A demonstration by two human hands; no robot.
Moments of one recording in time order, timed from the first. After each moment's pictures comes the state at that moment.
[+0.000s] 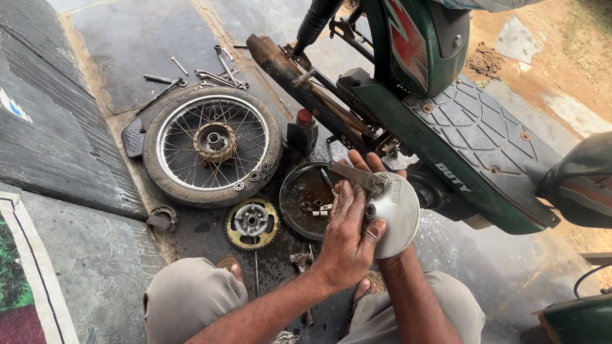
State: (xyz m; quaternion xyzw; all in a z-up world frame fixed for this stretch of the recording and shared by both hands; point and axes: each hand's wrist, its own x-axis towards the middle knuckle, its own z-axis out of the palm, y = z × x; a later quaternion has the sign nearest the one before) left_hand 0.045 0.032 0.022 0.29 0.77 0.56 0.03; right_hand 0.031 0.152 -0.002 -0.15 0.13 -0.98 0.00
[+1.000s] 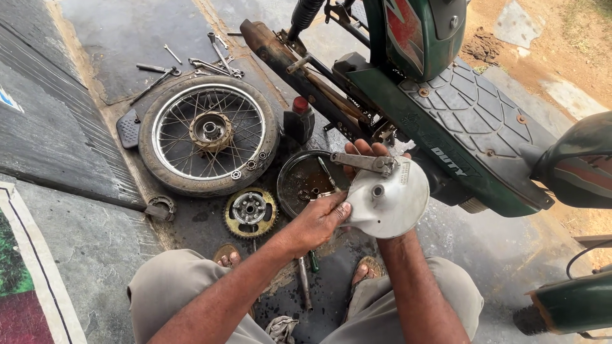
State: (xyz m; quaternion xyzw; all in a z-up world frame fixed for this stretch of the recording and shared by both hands) left_hand 0.009 -0.004 -0.024 0.24 0.71 0.59 0.30; right_hand 0.026 0.162 -0.011 -0.13 0.16 -0.98 -0.06
